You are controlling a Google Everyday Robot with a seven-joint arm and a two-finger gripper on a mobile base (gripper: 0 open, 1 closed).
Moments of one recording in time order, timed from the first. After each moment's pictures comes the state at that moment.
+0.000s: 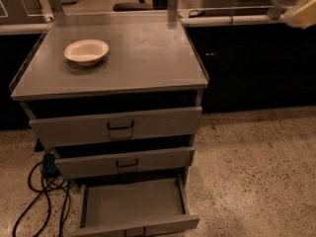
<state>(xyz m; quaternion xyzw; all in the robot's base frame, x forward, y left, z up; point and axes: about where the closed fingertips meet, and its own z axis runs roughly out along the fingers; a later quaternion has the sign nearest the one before) 0.465 -0.200 1.159 -0.54 0.69 -0.09 0.48</state>
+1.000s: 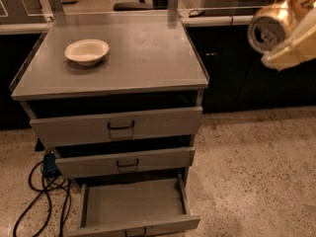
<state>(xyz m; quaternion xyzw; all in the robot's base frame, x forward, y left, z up) 0.462 -0.196 1.098 -0.54 0.70 -0.07 0.45</state>
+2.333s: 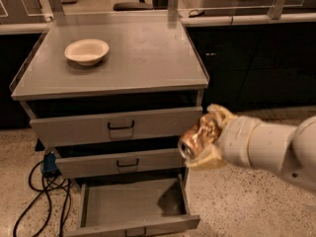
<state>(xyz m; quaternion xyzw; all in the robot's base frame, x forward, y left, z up) 0.462 -0.117 0.824 -0.53 0.71 0.01 0.47</state>
